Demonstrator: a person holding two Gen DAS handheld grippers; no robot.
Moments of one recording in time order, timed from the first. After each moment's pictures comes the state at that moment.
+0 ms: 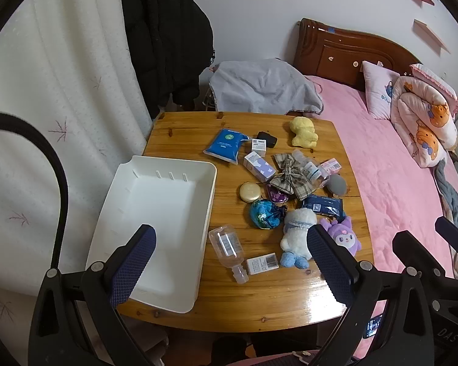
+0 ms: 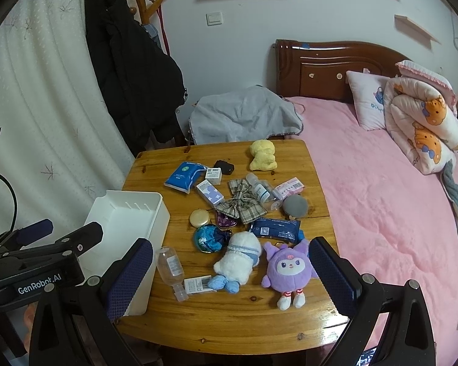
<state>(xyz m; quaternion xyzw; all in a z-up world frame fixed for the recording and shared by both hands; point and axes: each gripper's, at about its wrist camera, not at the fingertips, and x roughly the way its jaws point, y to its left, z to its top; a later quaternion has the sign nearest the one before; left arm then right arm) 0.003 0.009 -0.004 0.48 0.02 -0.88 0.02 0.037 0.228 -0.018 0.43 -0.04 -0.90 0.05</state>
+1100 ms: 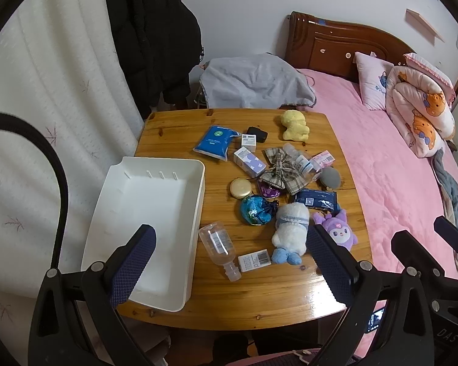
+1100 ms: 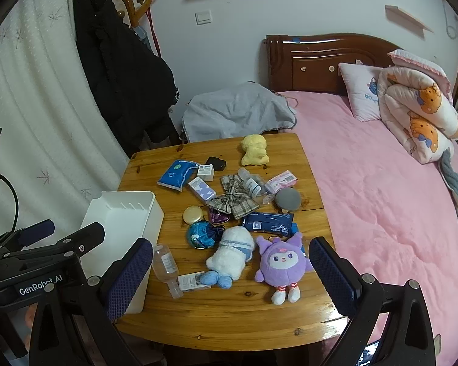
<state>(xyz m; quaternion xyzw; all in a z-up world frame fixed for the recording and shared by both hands) 0.002 0.032 -0.010 0.48 0.00 -0.87 0.02 0.041 0.254 -0.023 0.43 -0.06 -0.90 0.03</state>
